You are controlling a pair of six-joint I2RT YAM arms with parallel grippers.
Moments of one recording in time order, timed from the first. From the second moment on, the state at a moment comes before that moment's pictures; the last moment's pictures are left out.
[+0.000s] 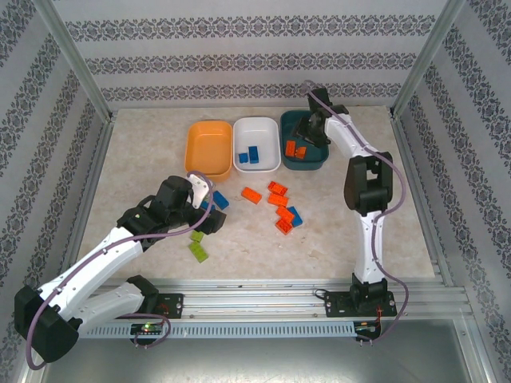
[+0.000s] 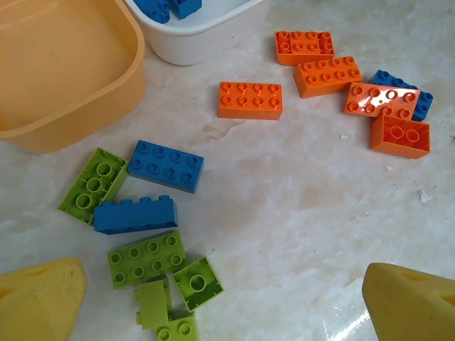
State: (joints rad) left arm -0.56 0.97 0.80 -0.60 0.03 -0.05; right arm 0.17 2.25 2.00 -0.82 -0.09 0.59
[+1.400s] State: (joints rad) left arm -0.21 0.98 0.79 -0.46 0.46 -0.30; right arm 0.67 2.07 1.59 -0.78 -0.10 0.18
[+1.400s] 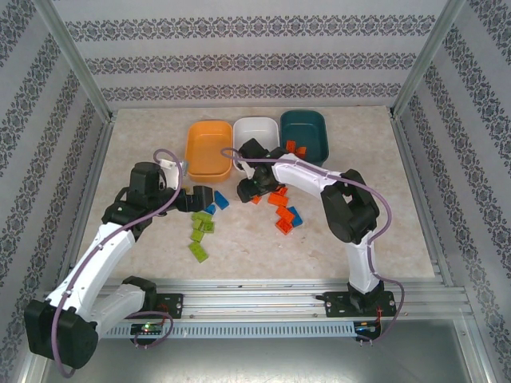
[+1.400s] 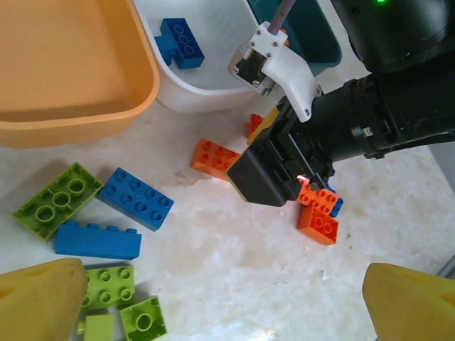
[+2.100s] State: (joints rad) left arm -0.21 0.98 0.78 -0.45 0.52 -0.31; right arm 0.66 2.17 1.63 -0.78 -0.09 0.19
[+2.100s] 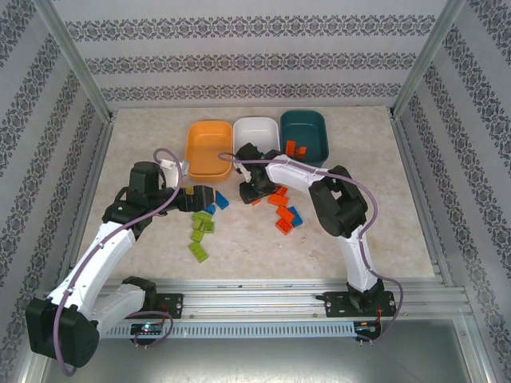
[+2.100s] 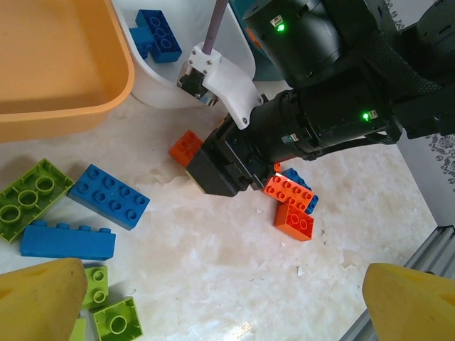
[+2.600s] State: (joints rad) left arm -0.21 0.97 0.78 -0.45 0.52 -0.31; right arm 0.73 1.92 1.35 -0.75 -0.11 0.22
